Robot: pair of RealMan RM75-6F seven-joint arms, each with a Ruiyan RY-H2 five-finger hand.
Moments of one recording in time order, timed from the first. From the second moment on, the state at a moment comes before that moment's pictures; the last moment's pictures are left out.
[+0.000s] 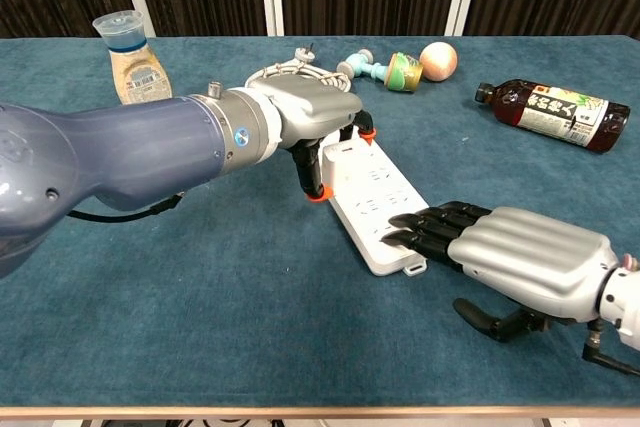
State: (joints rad) left arm -1.20 -1.78 -0.19 -1.52 0.55 1.04 0.91; right arm 0.52 -1.55 -0.05 -1.61 -1.42 0.96 -0.55
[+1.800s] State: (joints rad) left arm -1.18 -1.89 -0.19 -1.44 0.52 1.10 1.01; right arm 0.52 -1.55 -0.06 -1.57 -1.42 0.96 -0.49
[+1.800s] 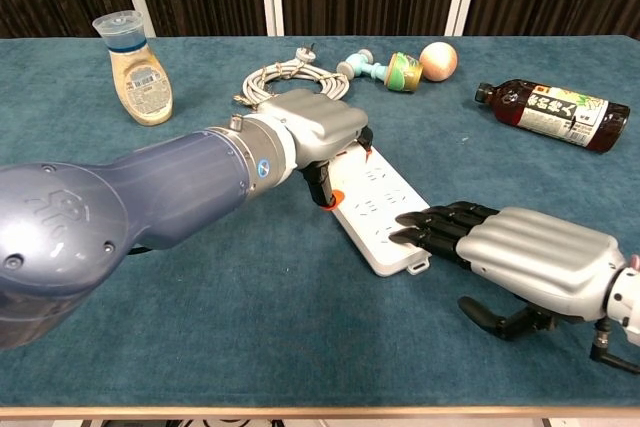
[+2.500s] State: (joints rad) left arm -1.20 -1.92 -0.23 -1.37 0.52 1.05 1.01; right arm 0.52 -1.56 -0.07 -1.57 -1.42 0.96 -0.50
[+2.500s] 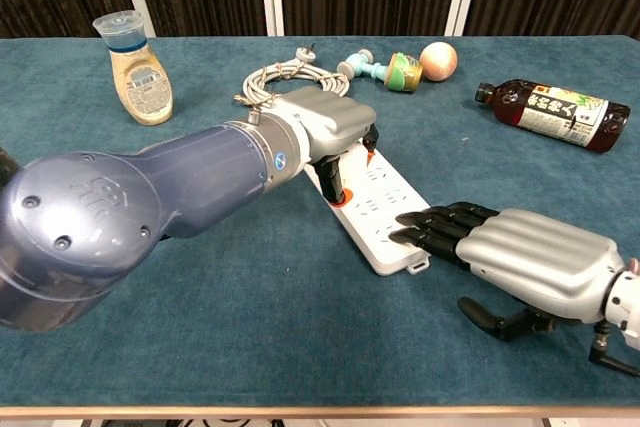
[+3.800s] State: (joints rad) left arm -1.18 -1.87 -0.24 -1.49 0.57 1.10 1.00; right arm 0.51 -1.57 -0.09 -1.58 -1.43 0.97 -0.52
